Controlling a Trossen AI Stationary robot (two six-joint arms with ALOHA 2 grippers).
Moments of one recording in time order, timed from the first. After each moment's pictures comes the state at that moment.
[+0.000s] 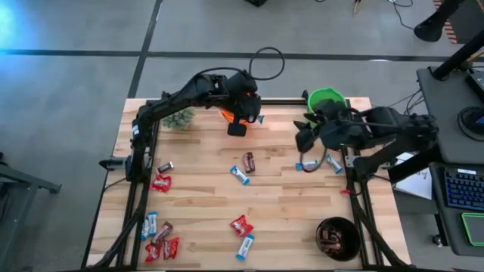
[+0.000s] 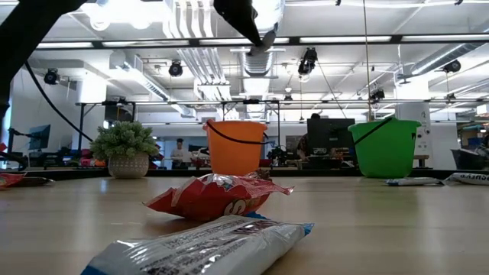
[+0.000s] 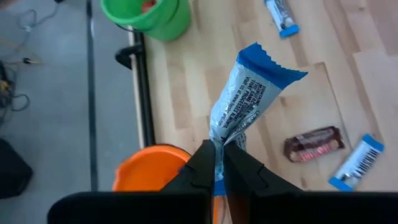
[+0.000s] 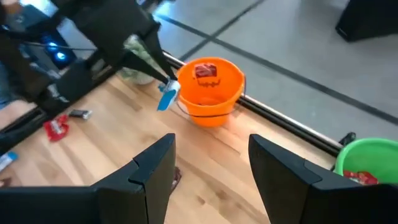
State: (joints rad) left arm 0.27 2.01 2.36 -1.26 -0.08 0.56; right arm 0.20 1.36 1.81 -1.30 0.74 0.82
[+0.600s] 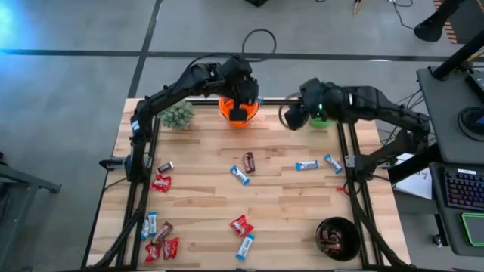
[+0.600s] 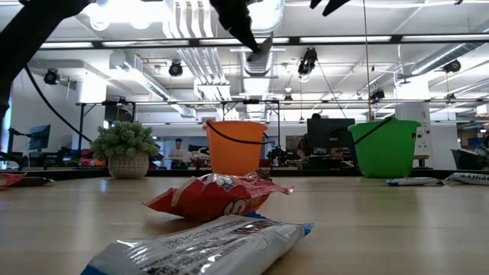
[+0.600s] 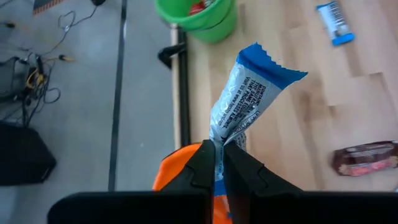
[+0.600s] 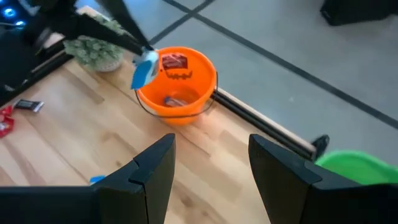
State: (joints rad) left arm 0.38 2.01 2.36 -1.16 -0.08 0.59; right arm -0.15 1.41 1.81 -1.22 0.50 0.53
